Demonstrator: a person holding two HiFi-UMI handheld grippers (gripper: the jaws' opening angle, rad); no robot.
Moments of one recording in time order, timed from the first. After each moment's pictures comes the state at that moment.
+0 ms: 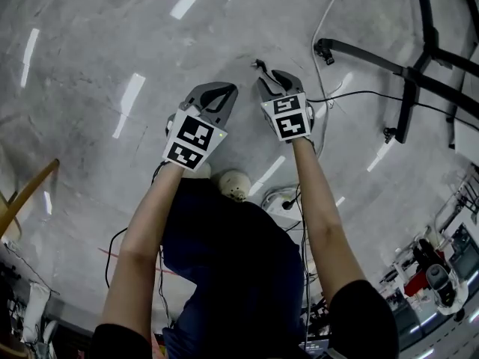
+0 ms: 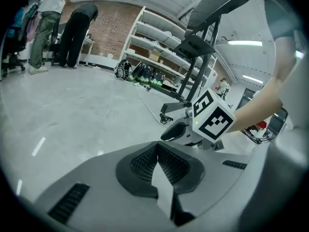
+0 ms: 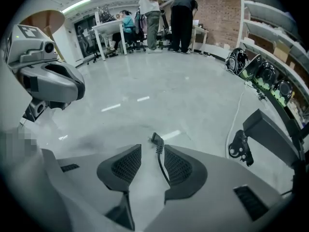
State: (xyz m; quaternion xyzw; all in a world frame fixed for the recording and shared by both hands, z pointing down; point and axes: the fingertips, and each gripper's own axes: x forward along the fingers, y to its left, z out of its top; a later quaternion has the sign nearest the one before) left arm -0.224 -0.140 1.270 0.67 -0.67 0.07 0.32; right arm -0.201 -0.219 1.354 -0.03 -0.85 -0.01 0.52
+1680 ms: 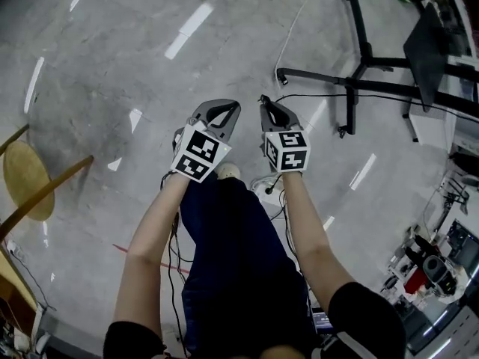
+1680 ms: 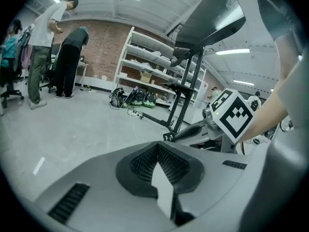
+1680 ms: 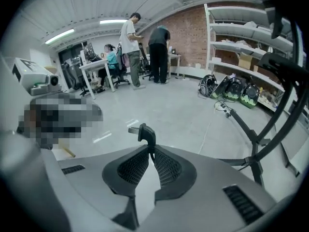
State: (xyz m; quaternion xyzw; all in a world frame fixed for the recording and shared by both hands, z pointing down) left arm -0.248 -0.096 0.953 0.69 -0.68 0.05 0.25; right arm -0.212 -0.168 1.003 0.09 -0.90 0.06 0.42
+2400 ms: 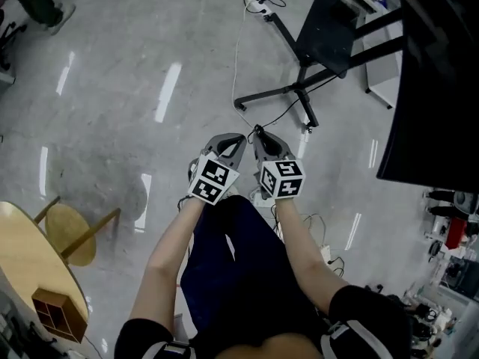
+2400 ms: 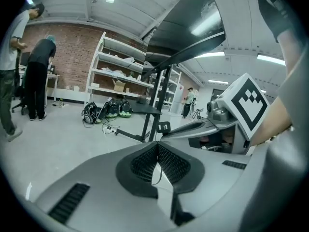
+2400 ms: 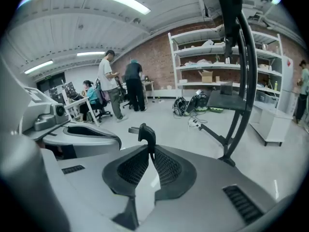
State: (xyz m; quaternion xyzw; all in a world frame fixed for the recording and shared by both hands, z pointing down) left arm -0.151 -0.132 0.712 0.78 -0.59 0.06 0.21; right arm -0.138 -0.174 0.721 0.23 -0.92 0.14 0.29
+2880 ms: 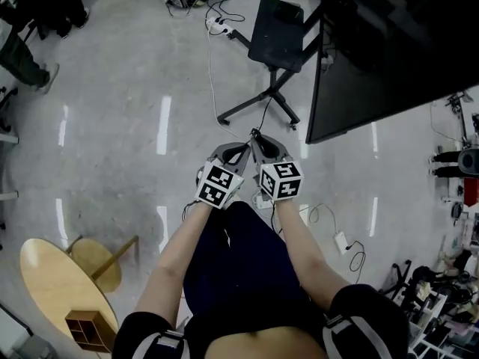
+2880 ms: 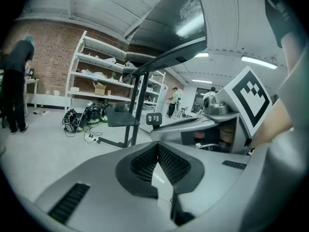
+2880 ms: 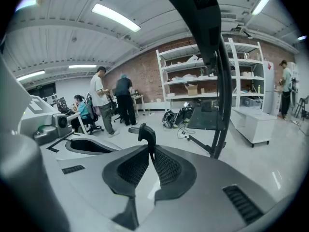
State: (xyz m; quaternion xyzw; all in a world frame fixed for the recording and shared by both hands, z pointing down) left arm -0.067 -0.159 0.598 0.83 -0.51 0.08 0.19; right arm -0.071 -0.197 0.597 0.30 -0.92 0.14 0.22
